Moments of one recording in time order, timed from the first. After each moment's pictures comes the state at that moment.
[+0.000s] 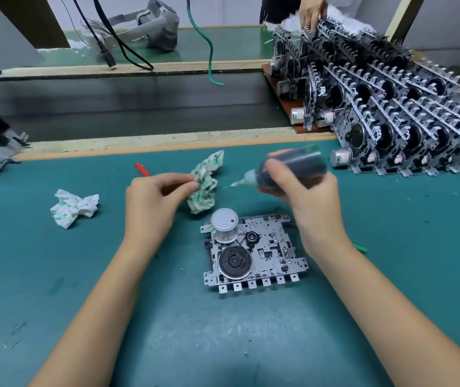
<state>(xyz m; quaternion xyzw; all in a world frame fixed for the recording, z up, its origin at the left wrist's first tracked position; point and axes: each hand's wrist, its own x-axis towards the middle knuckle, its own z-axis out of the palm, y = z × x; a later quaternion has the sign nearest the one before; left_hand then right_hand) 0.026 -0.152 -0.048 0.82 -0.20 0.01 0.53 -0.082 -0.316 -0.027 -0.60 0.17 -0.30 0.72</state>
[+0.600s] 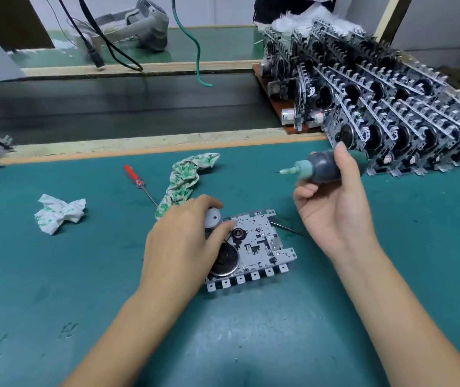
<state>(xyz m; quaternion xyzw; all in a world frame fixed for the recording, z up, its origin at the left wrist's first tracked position) -0.037 -0.172 -0.041 0.91 -0.29 0.07 0.30 -0.095 -0.346 -0.020 -0.29 0.20 -0.27 0.90</state>
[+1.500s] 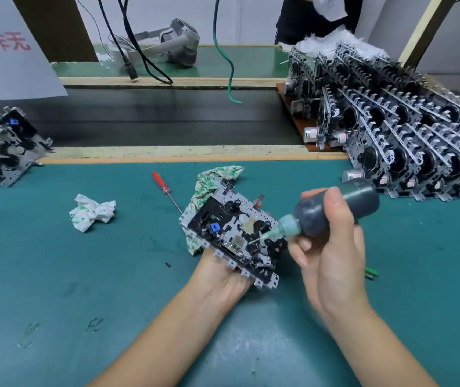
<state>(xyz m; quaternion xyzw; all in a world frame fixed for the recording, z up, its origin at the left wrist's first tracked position) -0.052 -0.191 -0.030 0.21 0.08 -0.42 0.88 -0.109 -0.282 -0.014 -0.43 0.17 -0.31 0.83</state>
